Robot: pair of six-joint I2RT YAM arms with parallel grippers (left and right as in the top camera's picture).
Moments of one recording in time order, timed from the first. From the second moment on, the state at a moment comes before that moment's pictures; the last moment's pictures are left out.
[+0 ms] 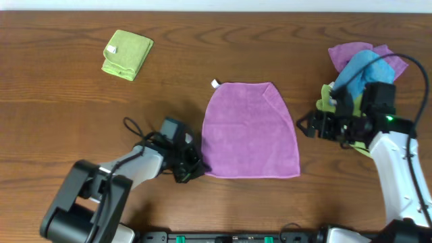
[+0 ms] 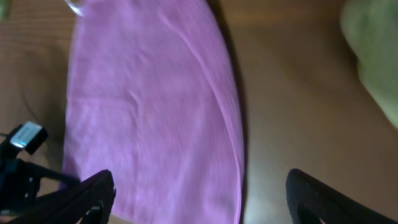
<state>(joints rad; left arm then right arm) -0.39 1.62 0.57 -0.26 0.72 -1.00 -0.16 1.39 0.96 -0.77 -0.50 -0.02</state>
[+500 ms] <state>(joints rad) -0.26 1.55 0.57 -0.49 0.72 -0.74 0.30 1.57 0.96 -0.45 -0.24 -0.04</state>
